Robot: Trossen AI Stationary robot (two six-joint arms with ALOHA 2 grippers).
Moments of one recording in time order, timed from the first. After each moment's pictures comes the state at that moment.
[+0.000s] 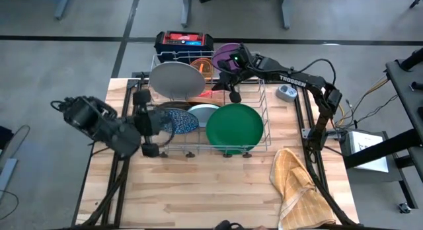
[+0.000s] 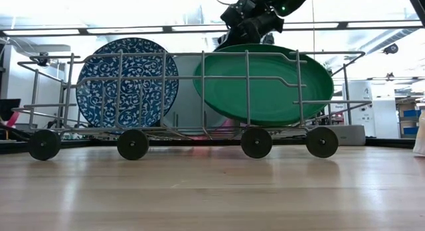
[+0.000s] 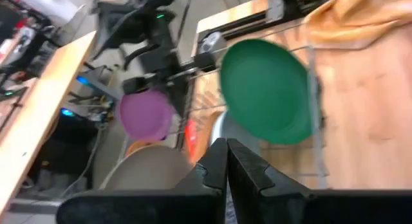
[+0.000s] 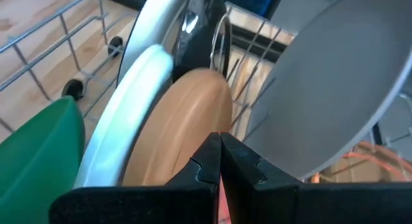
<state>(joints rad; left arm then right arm) -0.49 1.53 2.22 -1.57 -0.80 -0.13 -0.54 1.81 1.62 -0.51 -0.60 -0.74</state>
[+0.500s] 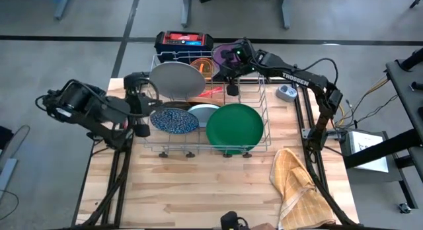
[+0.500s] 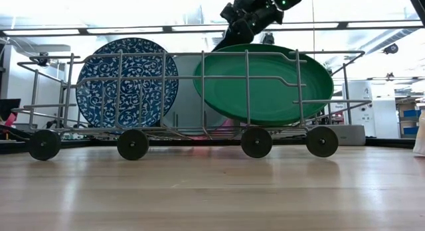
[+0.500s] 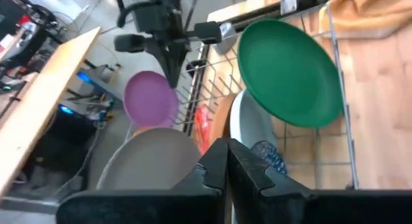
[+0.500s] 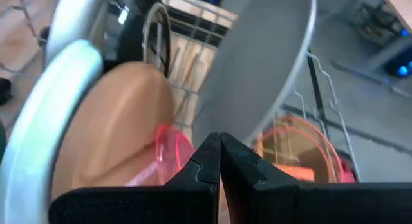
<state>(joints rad) -0.31 1.18 1.75 -1.29 -0.70 0.05 -0.54 1.81 1.72 -0.58 -0.39 -0.68</state>
